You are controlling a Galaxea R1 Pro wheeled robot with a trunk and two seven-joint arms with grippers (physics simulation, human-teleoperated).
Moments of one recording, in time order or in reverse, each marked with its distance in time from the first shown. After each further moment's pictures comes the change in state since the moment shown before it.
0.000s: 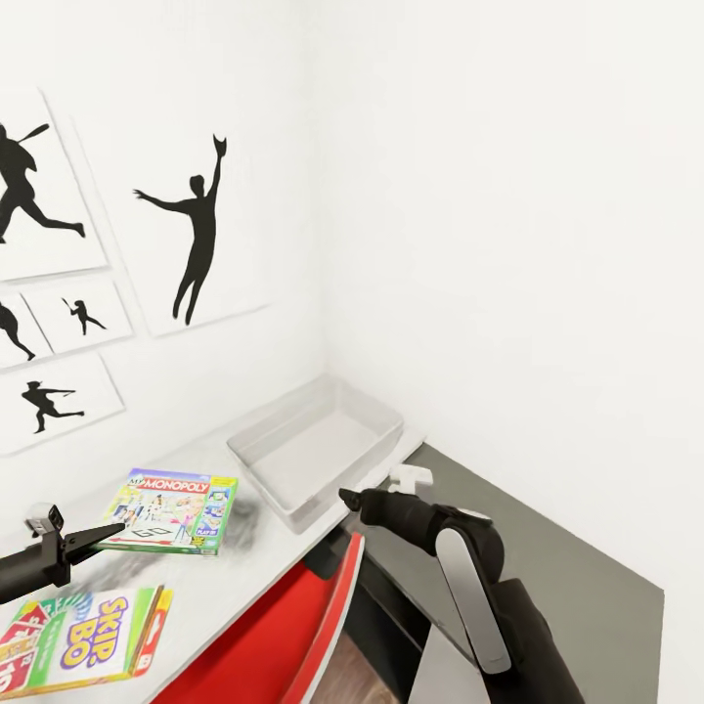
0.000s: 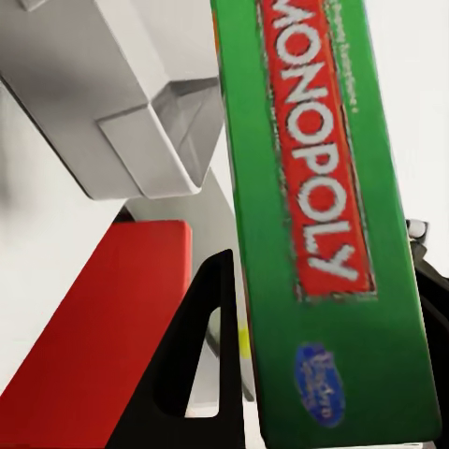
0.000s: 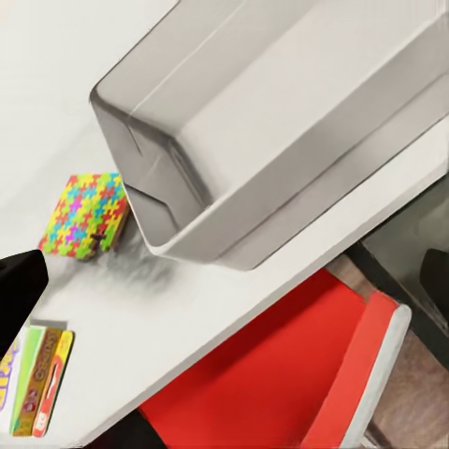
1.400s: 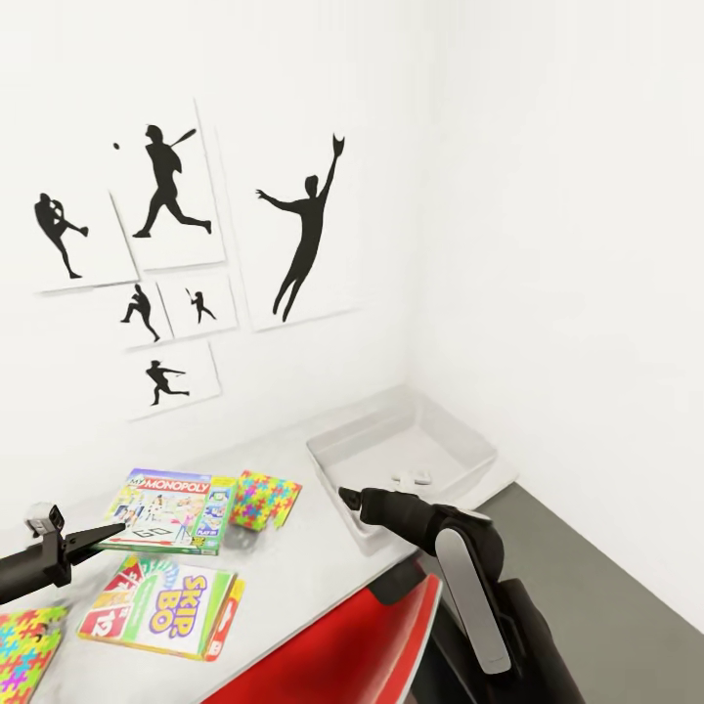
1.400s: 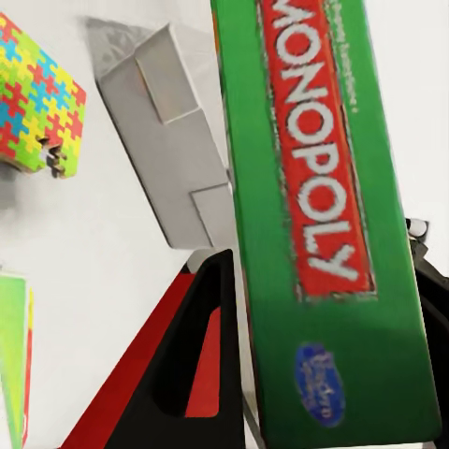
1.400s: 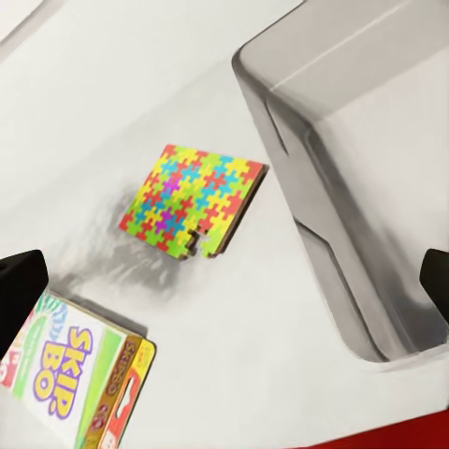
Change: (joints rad) left arm 0.000 -0.001 -0.001 0.000 0.000 0.000 0.000; right arm 0.000 0.000 0.001 0.000 0.000 -0.008 0.001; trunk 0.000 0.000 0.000
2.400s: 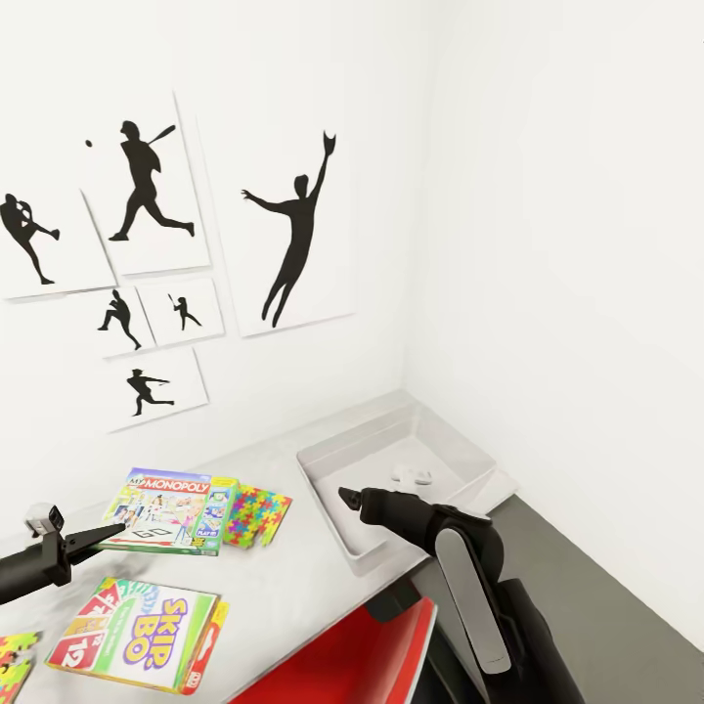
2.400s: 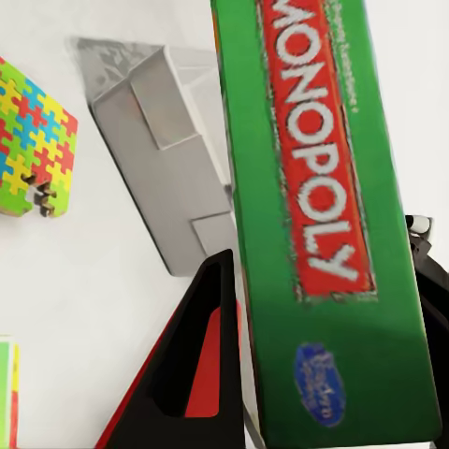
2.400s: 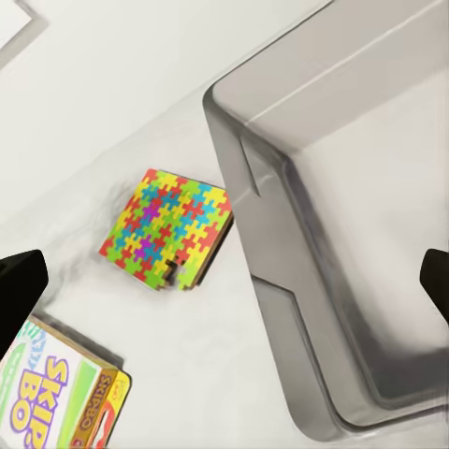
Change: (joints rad) left arm 0.000 0.000 0.001 0.000 0.000 -0.021 0.000; right arm 0.000 0.000 0.000 0.000 0.000 0.000 0.000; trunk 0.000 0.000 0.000
